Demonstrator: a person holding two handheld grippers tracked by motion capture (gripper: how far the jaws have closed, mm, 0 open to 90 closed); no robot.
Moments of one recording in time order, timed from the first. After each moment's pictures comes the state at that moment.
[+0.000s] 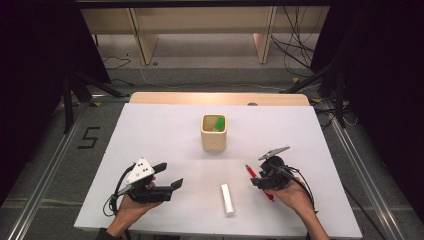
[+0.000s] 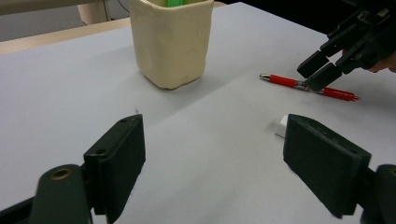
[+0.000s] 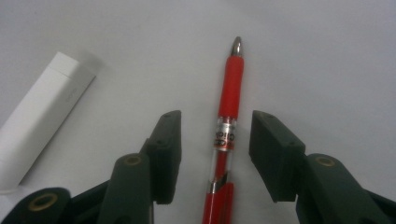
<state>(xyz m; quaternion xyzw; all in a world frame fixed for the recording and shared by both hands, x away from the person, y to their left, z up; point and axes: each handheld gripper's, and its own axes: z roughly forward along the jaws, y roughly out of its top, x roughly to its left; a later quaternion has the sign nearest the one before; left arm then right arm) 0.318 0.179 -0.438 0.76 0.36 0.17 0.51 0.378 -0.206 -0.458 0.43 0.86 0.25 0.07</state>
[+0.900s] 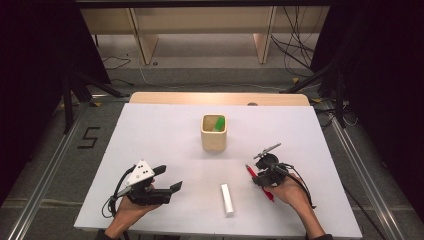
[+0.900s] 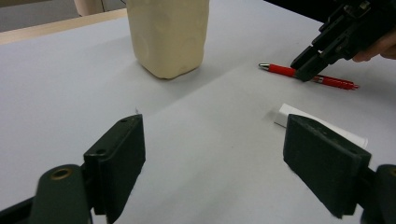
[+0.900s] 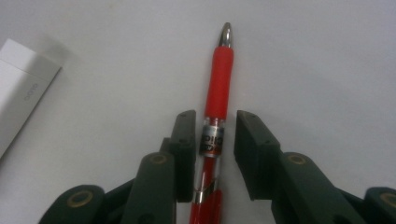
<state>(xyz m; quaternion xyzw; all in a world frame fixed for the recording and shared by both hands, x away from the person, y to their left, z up) 0.315 0.181 -0.441 0.77 0.36 0.17 0.50 0.390 -0.194 -0.461 0.44 0.87 0.19 0.08</state>
